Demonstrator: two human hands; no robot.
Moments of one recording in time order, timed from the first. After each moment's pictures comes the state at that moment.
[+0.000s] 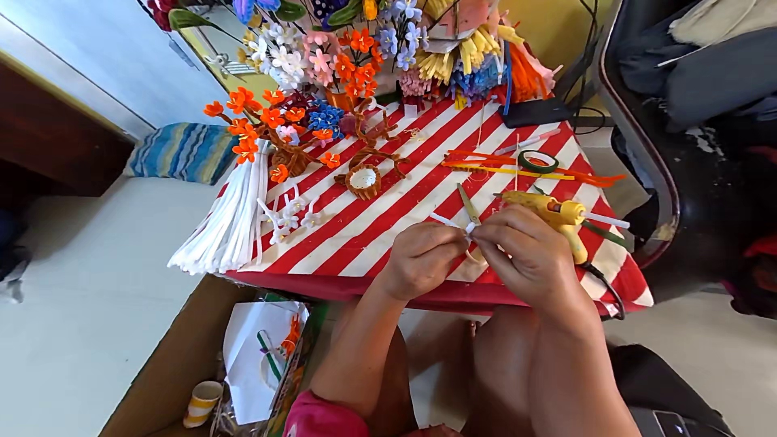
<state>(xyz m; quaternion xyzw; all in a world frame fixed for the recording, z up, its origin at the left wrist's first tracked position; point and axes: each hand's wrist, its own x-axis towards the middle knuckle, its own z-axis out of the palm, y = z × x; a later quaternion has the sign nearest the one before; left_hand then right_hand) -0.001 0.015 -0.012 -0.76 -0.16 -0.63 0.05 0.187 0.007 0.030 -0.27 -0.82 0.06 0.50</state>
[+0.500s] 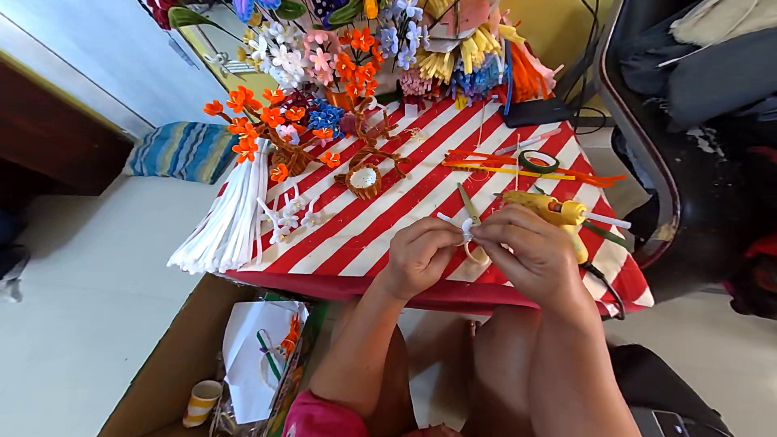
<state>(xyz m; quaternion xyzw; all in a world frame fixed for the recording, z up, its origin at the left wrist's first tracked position) -0.002 0.013 -0.010 -0.74 -0.19 -0.64 -0.07 0.192 0.012 0.027 -0.24 -0.81 0.13 0.51</state>
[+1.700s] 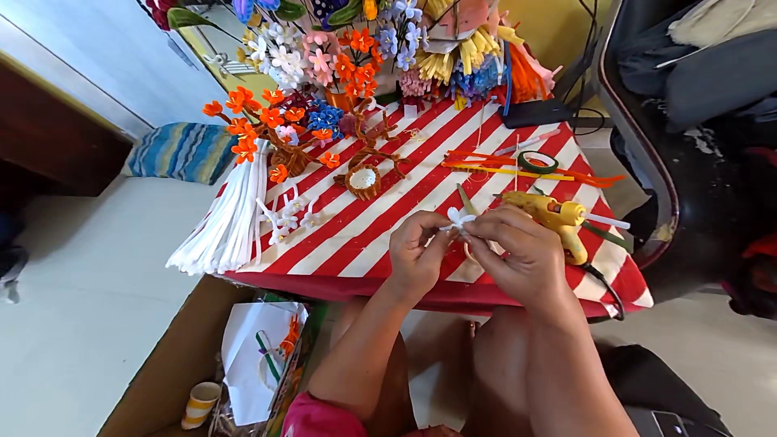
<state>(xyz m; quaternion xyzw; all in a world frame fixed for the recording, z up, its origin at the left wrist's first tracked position) 0.015 0.007 -0.013 -0.59 -0.22 -0.72 -0.30 0.175 0.009 0.024 -0.27 -0.79 0.11 0.54</state>
